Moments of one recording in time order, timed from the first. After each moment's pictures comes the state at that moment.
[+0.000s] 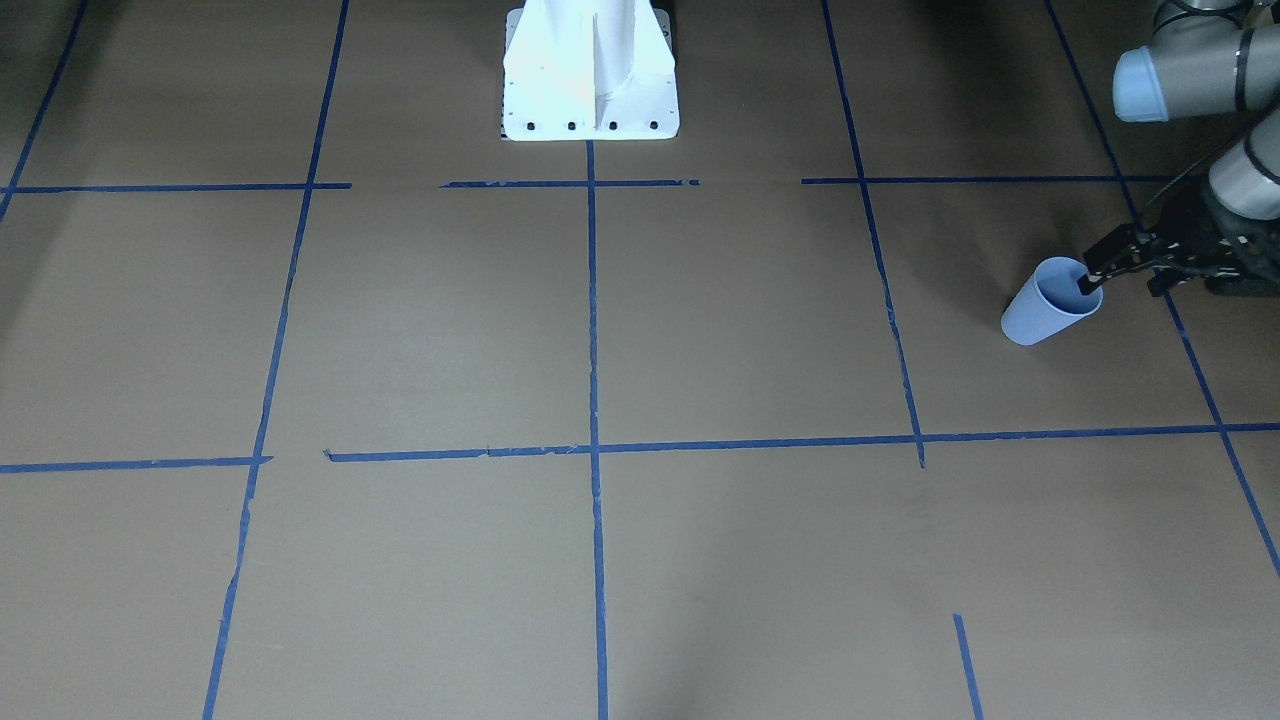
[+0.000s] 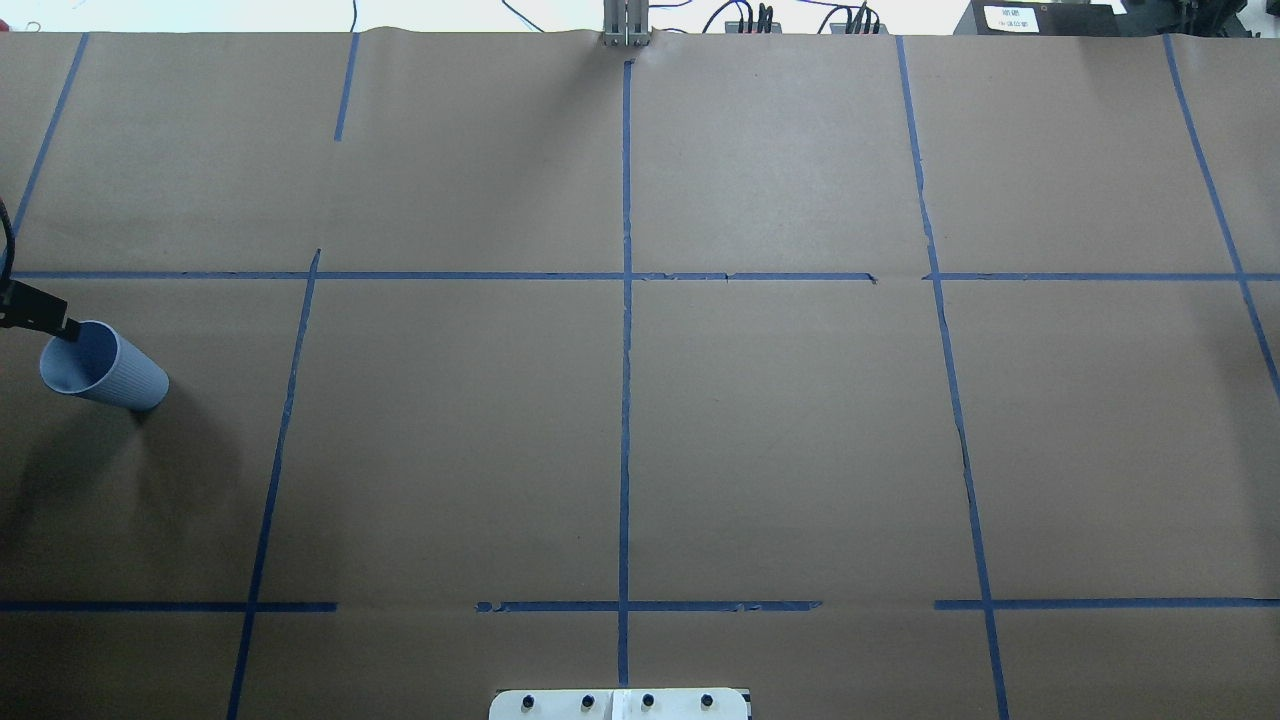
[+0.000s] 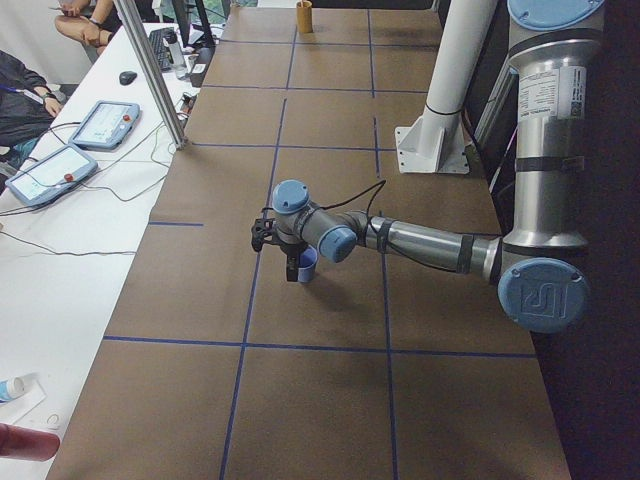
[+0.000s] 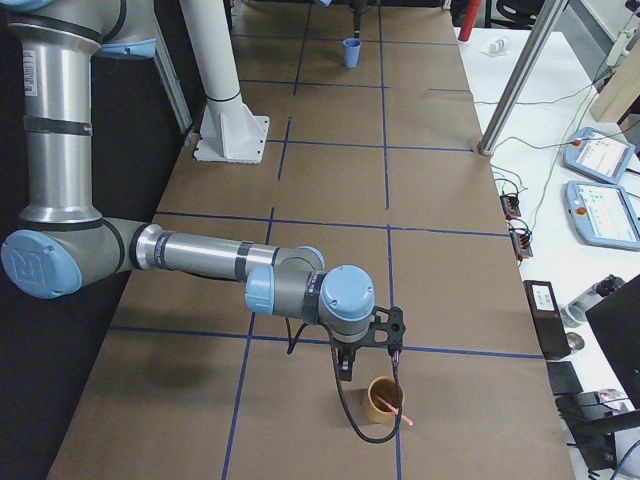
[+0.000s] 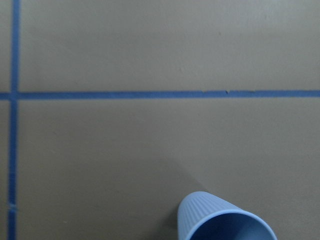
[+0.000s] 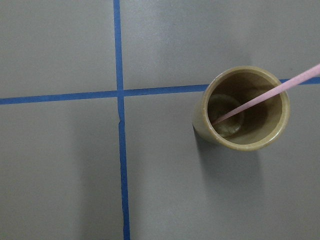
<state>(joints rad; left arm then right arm) -1.11 -1.51 -1.74 -1.98 -2.29 -0.68 1.70 -1.64 1.58 -1.55 2.39 -0.05</state>
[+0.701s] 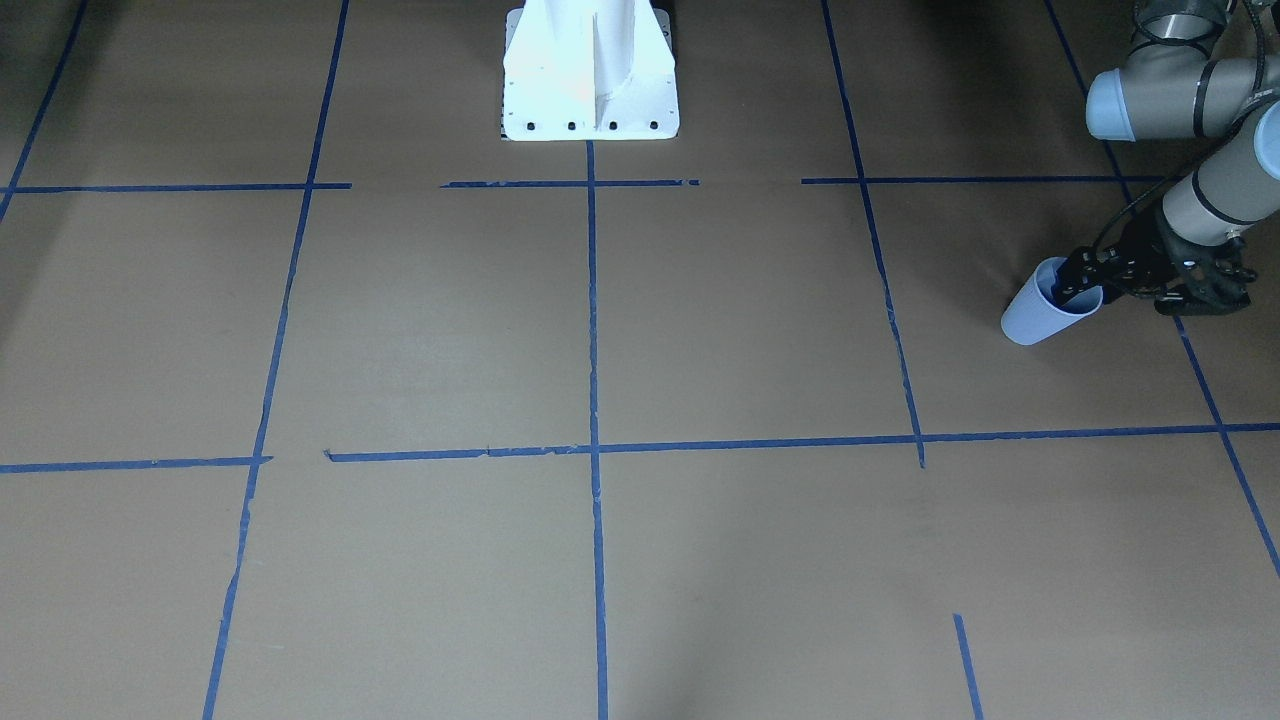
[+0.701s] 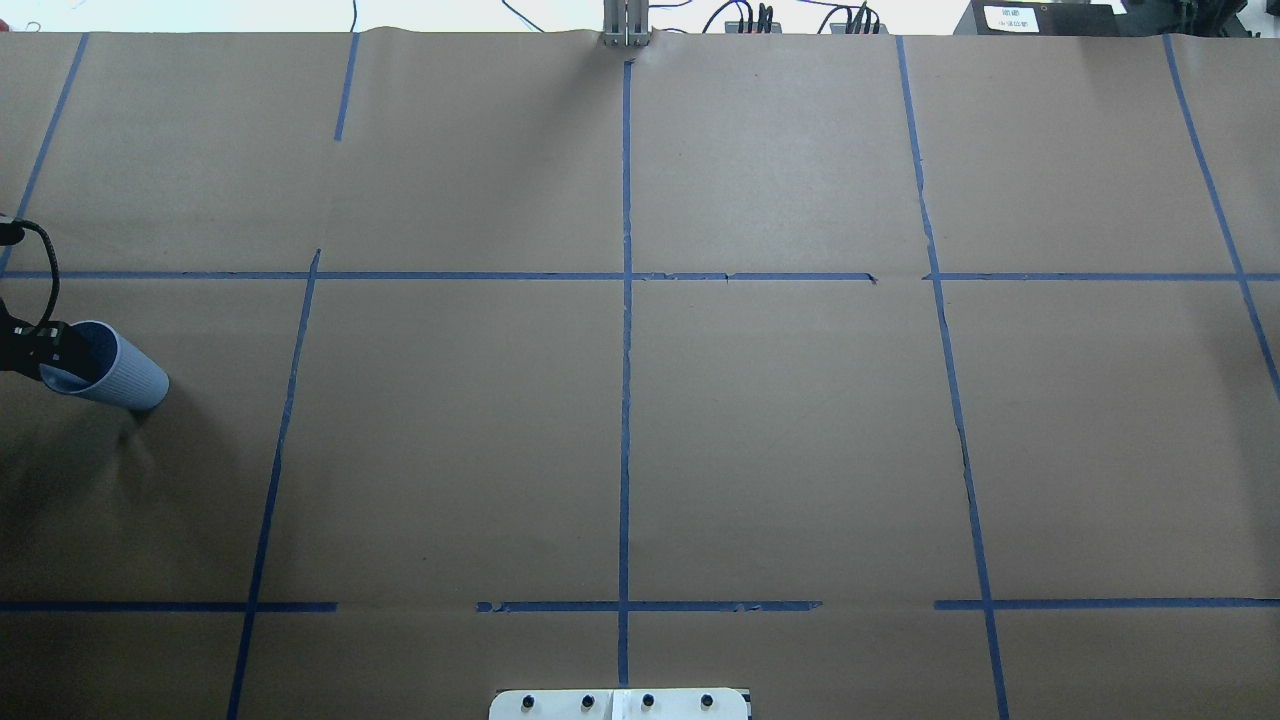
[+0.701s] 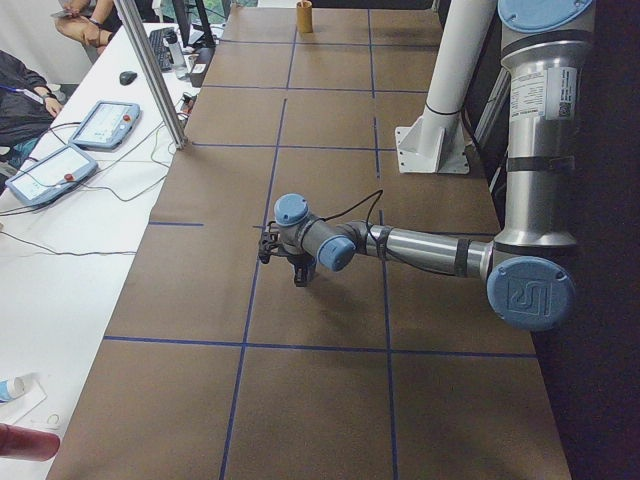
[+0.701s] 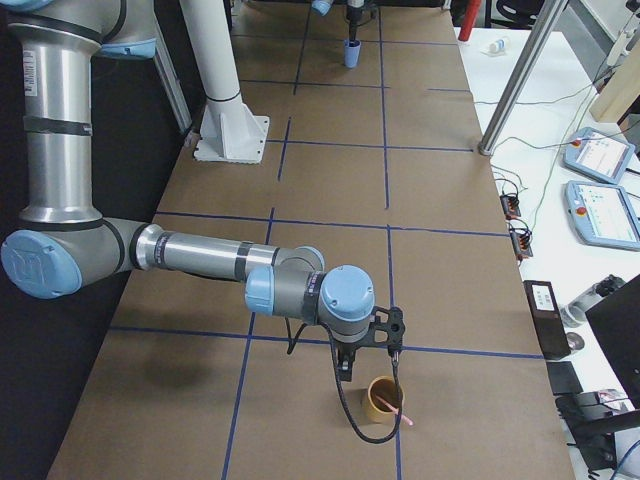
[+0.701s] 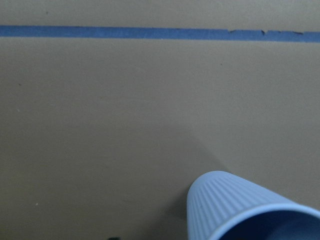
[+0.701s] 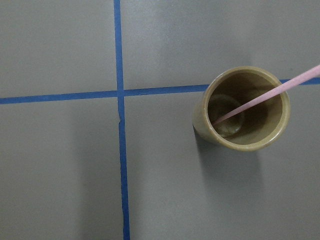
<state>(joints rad) -1.05 -1.53 -1.68 -1.99 -2.29 -0.70 1.70 -1.64 1.58 -1.55 2.39 -0.05</state>
